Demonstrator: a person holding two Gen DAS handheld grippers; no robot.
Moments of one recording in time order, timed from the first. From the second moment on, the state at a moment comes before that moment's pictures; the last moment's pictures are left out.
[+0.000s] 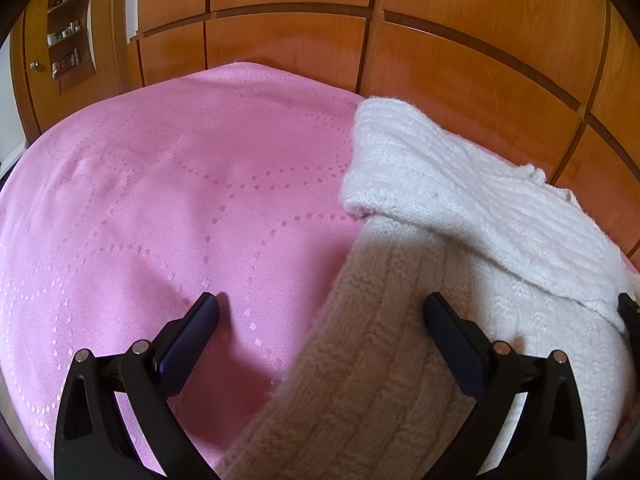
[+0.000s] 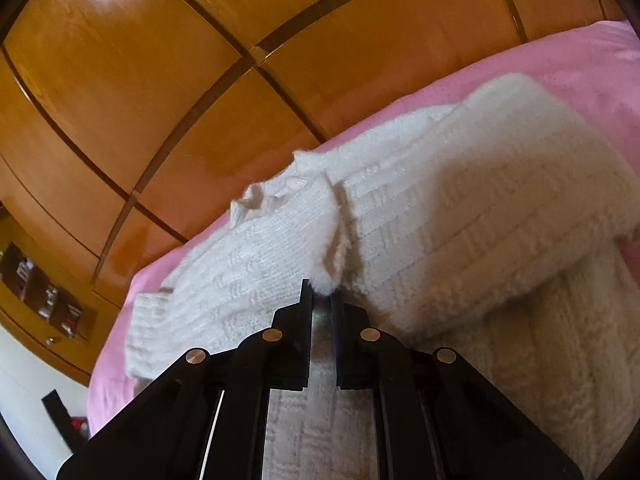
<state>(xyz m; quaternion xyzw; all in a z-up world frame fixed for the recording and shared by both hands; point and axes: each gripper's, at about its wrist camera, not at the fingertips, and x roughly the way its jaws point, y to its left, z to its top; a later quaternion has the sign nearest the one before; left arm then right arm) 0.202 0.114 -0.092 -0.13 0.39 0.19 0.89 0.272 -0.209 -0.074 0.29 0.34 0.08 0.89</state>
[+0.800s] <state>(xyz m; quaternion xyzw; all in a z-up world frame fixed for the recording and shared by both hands) 0.292 0.150 -0.090 -0.13 0.43 0.18 0.88 0.274 -0.207 -0.076 0.27 0.34 0.08 0.90</state>
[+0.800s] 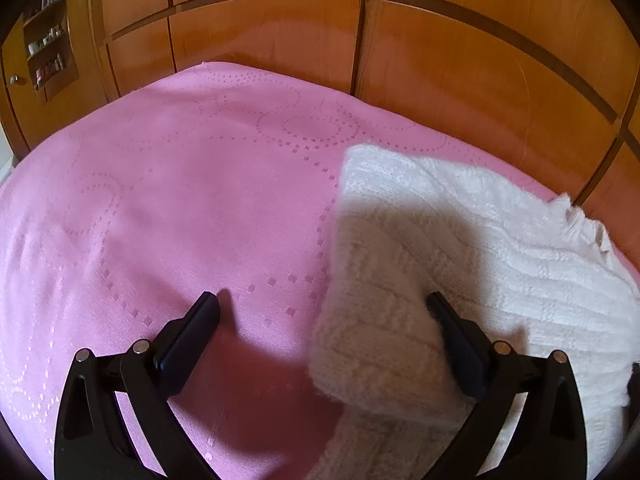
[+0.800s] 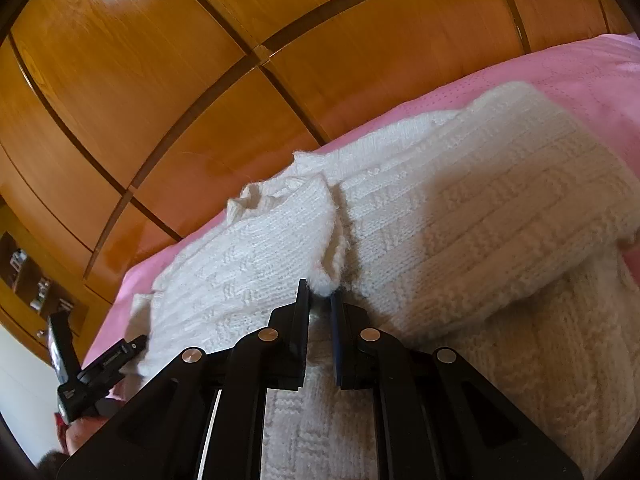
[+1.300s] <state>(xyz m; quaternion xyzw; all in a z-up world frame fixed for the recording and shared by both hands) 0.241 0.141 -0.082 -0.15 0.39 0.15 0.90 0.273 -0.209 -0.076 0.28 0.33 0.08 0.90</state>
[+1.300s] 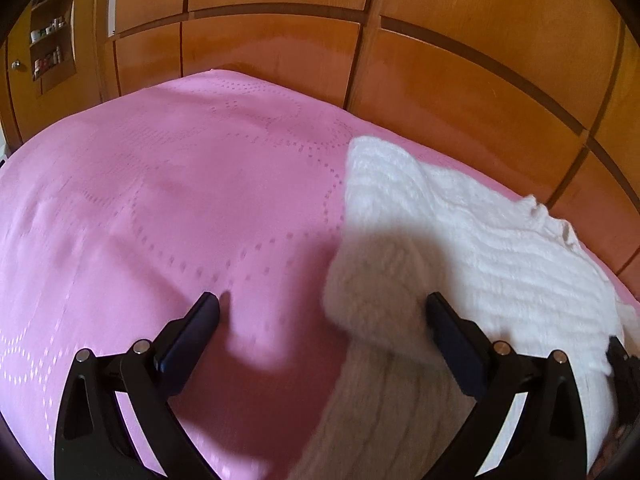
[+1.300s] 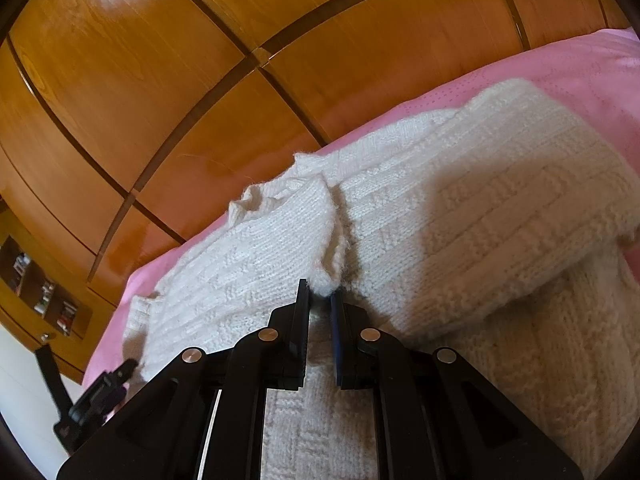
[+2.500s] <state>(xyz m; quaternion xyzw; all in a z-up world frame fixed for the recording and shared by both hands) 0.169 0.114 -0.089 -0.10 0.42 0.10 0.90 0.174 -0.219 -0.055 0.25 0.36 0.08 0.90</state>
